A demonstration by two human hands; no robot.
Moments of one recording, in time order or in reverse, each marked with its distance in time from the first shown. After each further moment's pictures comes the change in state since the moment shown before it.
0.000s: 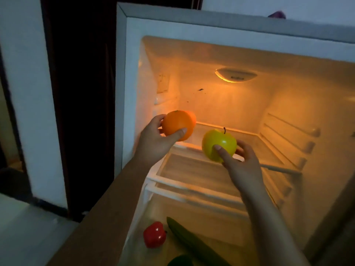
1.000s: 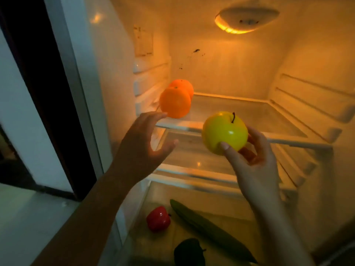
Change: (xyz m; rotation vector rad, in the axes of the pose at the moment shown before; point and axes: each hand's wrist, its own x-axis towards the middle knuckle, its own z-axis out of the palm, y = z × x) left_hand -0.003 -0.057 0.007 0.380 -0.145 0.412; right_hand -0.015 0.031 0.008 0.158 -0.004 -0.055
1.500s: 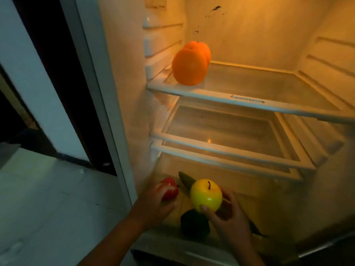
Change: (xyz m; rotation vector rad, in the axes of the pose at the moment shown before) left_hand -0.181 -0.051 0.086 -0.019 -0.562 -0.456; right_hand -0.126 0.139 -0.007 -0.180 -0.240 0.530
